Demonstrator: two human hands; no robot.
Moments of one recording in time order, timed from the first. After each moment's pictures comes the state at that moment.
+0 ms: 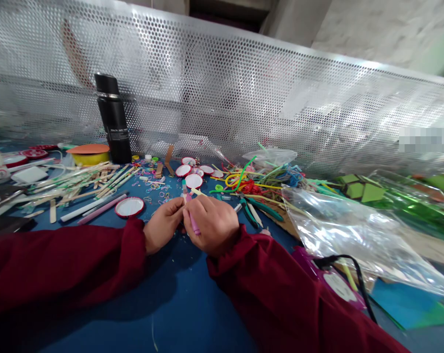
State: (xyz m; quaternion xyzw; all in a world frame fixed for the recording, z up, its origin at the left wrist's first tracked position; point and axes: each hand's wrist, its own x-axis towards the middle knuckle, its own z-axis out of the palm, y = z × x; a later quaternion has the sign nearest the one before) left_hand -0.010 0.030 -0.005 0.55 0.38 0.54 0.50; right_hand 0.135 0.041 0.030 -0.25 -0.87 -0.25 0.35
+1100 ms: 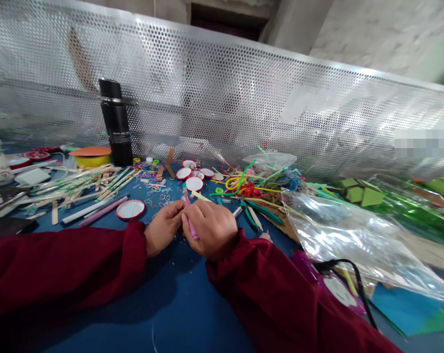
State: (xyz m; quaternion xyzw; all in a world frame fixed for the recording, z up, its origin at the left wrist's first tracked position) left_hand -0.009 0.031 -0.006 0.54 0.37 0.55 0.51; right_hand 0.134 0.039 0.030 -0.25 -0.87 -0.24 0.35
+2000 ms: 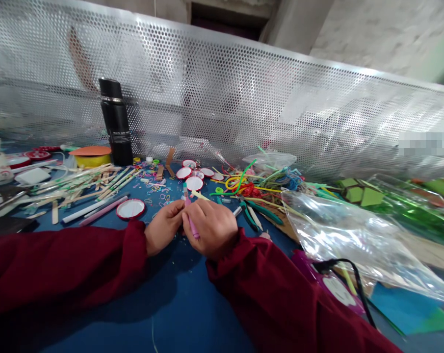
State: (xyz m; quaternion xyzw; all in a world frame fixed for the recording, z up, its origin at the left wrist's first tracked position) left_hand -0.010 0.031 -0.007 0.55 0.37 0.55 0.50; right_hand 0.133 0.037 0.031 -0.26 -0.87 -0.23 0.34
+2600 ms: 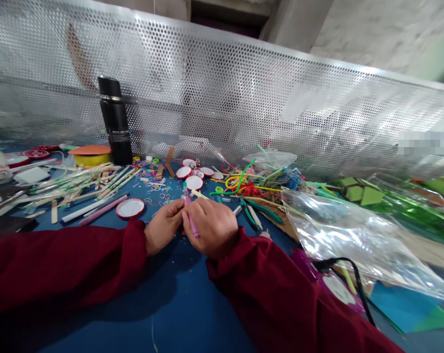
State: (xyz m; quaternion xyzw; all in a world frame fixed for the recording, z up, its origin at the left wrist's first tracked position) left_hand -0.009 0.031 -0.006 0.55 0.37 0.55 0.51; right_hand 0.134 0.039 0.030 -0.26 -0.87 -0.24 0.34
